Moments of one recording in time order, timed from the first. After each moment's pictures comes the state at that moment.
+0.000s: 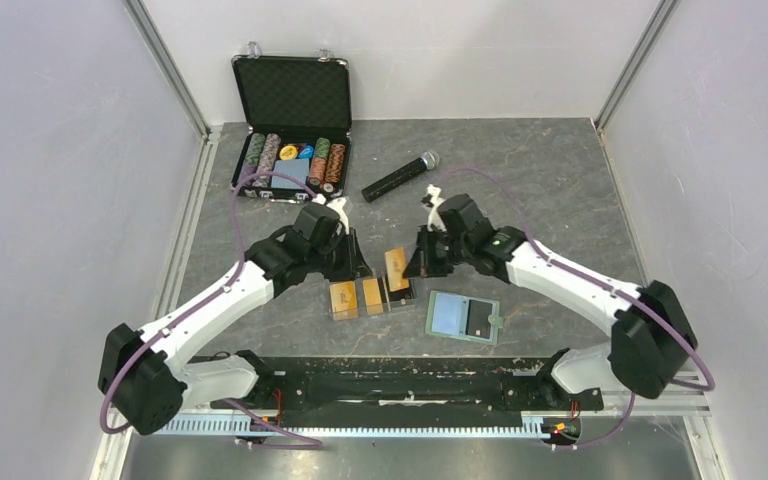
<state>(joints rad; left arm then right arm) -0.66 1.15 0.88 -0.54 0.14 -0.66 0.74 1.42 0.99 -0.34 -0.33 0.66</state>
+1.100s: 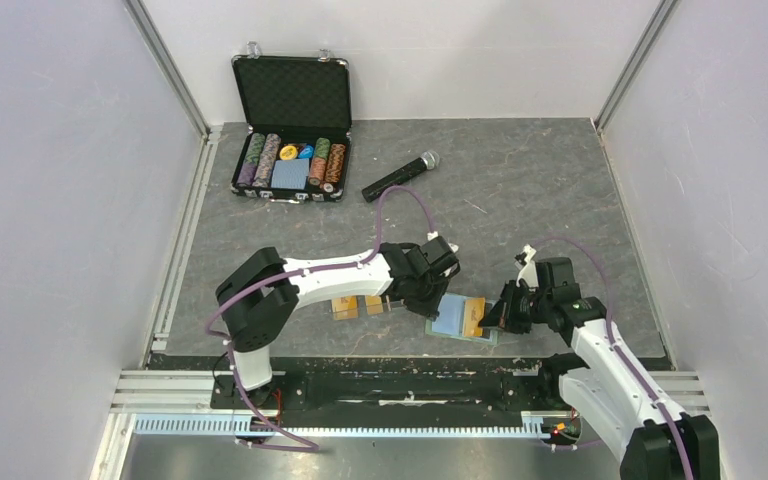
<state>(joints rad) -1.09 1.82 1.26 -0.54 0.09 -0.64 0.17 0.79 0.37 -0.59 -0.56 0.52</state>
